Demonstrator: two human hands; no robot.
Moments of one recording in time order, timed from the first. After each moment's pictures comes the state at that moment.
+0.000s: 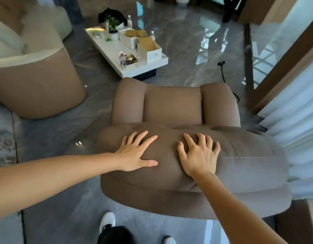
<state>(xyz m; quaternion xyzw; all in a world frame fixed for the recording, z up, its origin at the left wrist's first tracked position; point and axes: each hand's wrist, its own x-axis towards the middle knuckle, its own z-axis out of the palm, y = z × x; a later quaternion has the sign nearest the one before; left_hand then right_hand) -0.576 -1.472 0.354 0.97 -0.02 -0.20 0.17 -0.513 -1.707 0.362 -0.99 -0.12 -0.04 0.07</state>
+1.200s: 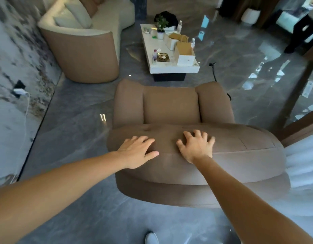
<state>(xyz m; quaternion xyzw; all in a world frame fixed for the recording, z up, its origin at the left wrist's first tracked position) -0.564 -1.776 0.384 0.96 0.21 -0.14 0.13 -0.389 -1.927 0.386 -0.93 -0.34 0.10 -0.03</state>
